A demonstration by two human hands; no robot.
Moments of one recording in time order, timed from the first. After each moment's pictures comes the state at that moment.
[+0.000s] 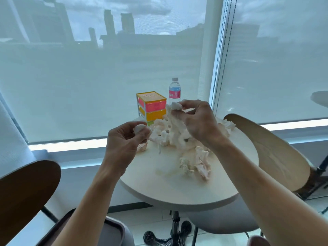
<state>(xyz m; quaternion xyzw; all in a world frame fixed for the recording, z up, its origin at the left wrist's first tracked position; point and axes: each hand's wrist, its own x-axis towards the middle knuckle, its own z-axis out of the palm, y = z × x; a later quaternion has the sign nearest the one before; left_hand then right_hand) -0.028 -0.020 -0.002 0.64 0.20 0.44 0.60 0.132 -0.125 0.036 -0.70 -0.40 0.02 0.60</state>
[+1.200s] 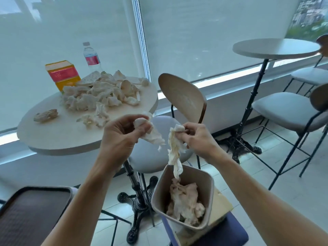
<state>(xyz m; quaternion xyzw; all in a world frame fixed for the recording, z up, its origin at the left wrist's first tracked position) 0.040 -0.295 -0.044 0.73 0.12 0.29 0.61 0.184 -0.450 -0.101 -0.74 -0.27 0.19 0.59</state>
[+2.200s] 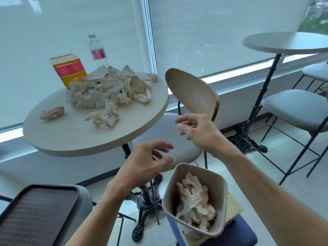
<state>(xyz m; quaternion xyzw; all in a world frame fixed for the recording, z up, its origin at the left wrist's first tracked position) 0.036 -0.278 -0.100 0.89 0.11 0.09 0.43 0.174 -0.420 -0.077 -0.78 -0.29 0.16 0.53</state>
